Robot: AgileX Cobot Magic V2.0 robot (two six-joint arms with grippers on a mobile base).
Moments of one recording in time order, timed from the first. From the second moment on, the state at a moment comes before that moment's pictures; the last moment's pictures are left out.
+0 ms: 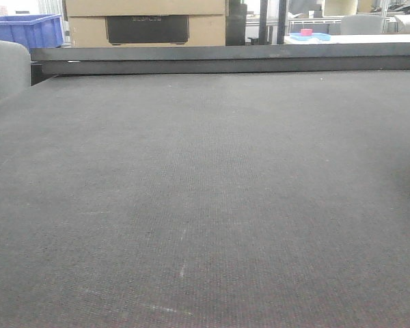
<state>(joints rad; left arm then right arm) 0.04 0.98 -0.99 -0.12 0.64 0.18 0.04 1.00 -0.89 0.16 0.70 -0.12</state>
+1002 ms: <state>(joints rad) 0.04 0.65 -0.92 -0.12 0.46 0.18 0.08 0.96 -1.15 0.17 0.70 -0.12</state>
